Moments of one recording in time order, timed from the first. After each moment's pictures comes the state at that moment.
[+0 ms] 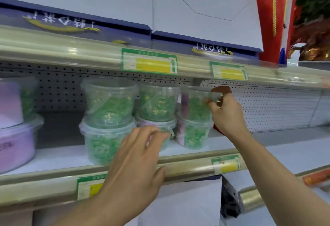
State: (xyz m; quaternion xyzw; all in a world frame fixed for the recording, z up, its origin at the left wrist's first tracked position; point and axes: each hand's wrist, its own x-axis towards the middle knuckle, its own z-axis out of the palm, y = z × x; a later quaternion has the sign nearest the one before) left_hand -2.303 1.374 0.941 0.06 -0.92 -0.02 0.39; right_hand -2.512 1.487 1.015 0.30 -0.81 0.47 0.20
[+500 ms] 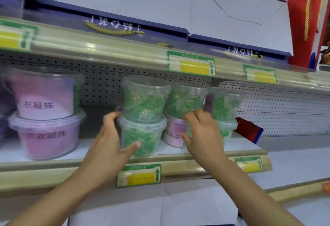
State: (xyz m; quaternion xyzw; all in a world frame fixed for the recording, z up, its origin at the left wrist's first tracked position) left_hand -2.248 1.283 0.929 0.26 -0.84 -0.28 0.39; right_hand -2.428 1.421 0.953 0.48 -0.76 0.19 0.39
